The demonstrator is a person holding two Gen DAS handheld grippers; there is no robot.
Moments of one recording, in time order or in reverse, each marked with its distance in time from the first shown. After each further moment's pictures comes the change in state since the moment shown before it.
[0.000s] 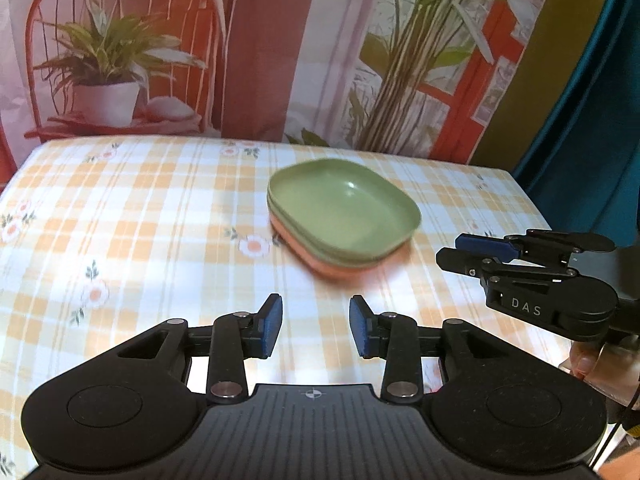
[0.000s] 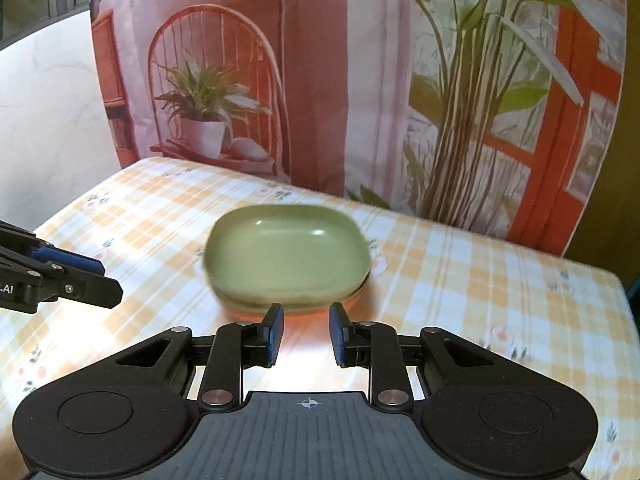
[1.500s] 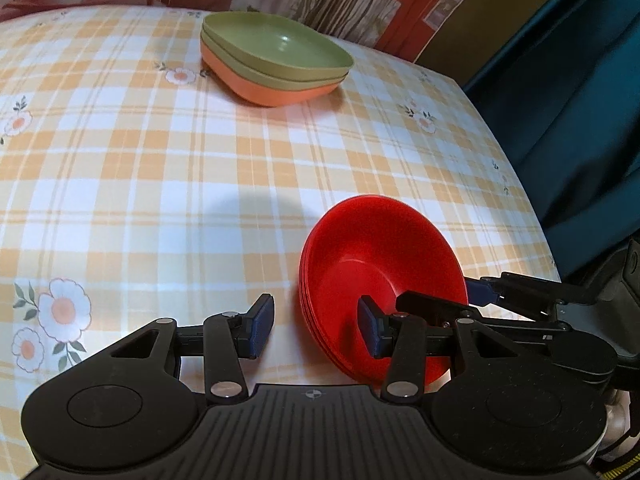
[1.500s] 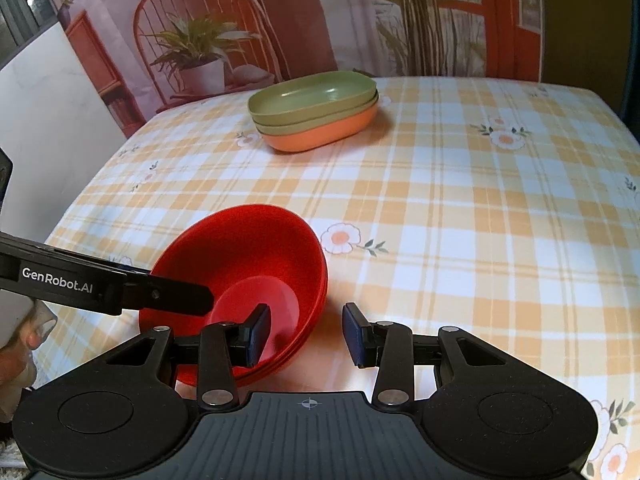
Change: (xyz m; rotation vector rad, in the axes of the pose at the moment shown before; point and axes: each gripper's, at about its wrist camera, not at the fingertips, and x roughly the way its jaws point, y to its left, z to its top) left arm 0.016 -0.016 -0.081 -0.059 0.235 -0.210; right arm -0.065 0.033 -0.112 0.271 0.170 0.075
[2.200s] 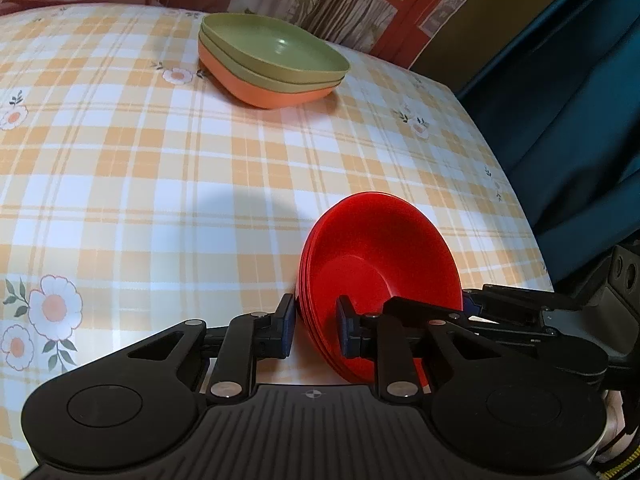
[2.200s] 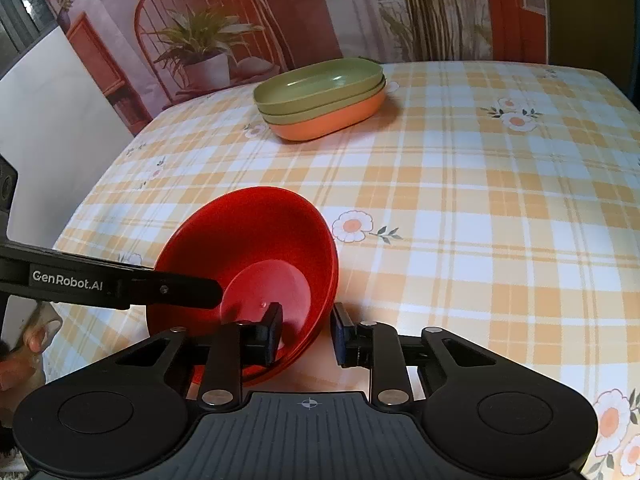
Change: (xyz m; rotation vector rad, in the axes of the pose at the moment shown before) left arm -0.001 0.001 -0.004 -0.006 -0.029 -0.027; right arm 0.006 -0.003 0.000 0.028 0.016 0.036
